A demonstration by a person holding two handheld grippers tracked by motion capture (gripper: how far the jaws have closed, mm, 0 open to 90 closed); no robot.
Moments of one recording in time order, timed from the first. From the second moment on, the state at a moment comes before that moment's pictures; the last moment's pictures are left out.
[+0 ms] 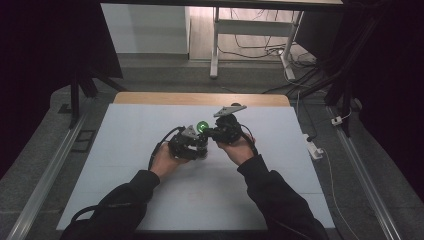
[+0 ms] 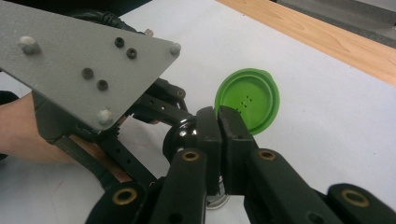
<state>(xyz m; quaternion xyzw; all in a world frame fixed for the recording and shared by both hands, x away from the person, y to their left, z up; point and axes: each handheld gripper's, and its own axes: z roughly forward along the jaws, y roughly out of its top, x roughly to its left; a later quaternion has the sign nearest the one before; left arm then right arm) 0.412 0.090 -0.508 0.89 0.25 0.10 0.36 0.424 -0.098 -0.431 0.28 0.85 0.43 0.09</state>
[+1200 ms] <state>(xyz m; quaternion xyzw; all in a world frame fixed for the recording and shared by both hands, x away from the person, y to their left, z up) 0.381 0.137 -0.472 0.87 0.30 0.05 0.38 0.387 -0.117 -0.424 0.28 0.85 0.44 0.08</state>
